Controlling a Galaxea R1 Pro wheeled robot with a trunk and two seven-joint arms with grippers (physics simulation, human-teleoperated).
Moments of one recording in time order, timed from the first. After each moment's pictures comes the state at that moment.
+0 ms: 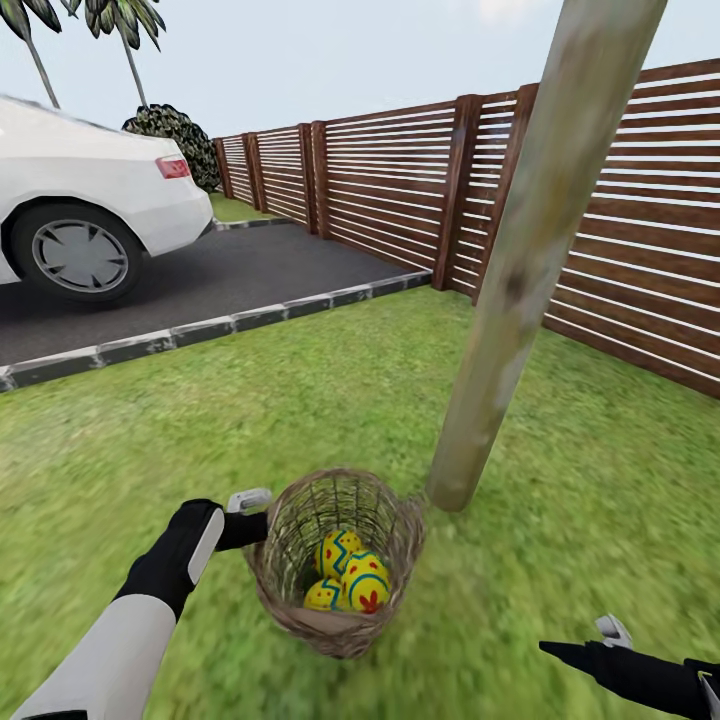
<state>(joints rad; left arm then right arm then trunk) -0.70 0.01 0.09 -0.78 0.15 0.84 -0.07 -0.45 -0.41 -0.45 -0.40 0.19 0.47 1.31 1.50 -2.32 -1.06</state>
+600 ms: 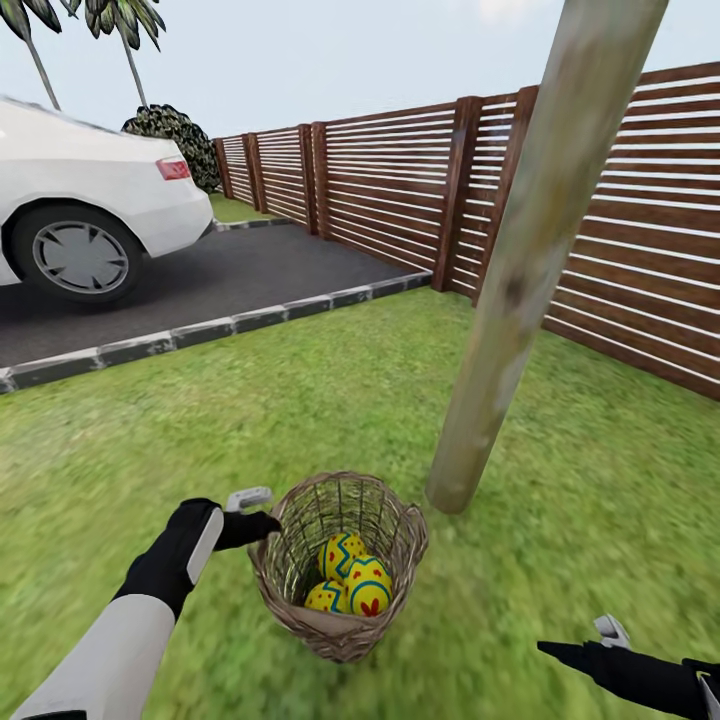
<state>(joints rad) -0.70 0.01 0.10 -0.78 0.15 0.84 -0.07 -0.45 -0.41 -0.45 -0.40 0.19 0.47 1.30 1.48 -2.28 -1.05</state>
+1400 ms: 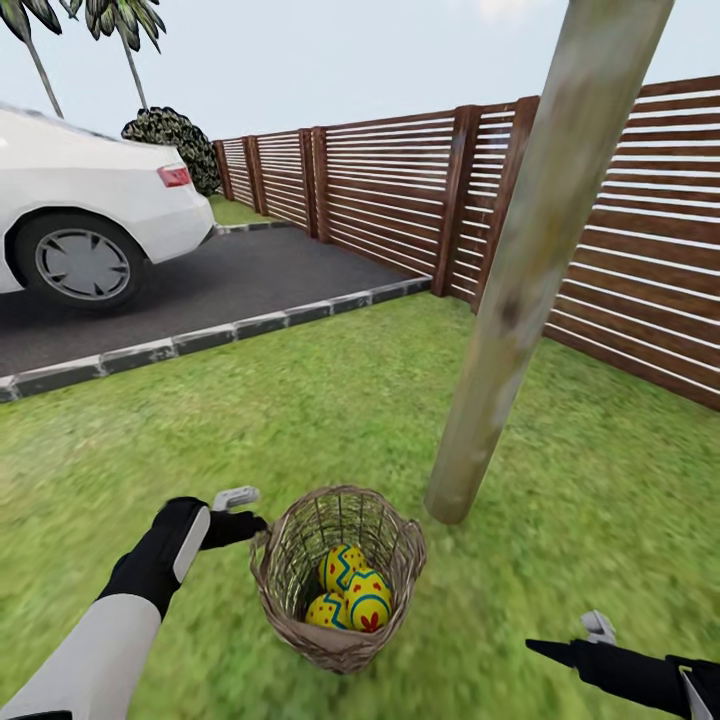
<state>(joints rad) -0.70 0.05 0.10 -0.79 0.15 0.86 -0.07 -0.45 -0.37 -0.45 -0.42 0.20 0.41 1.28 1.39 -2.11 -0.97</state>
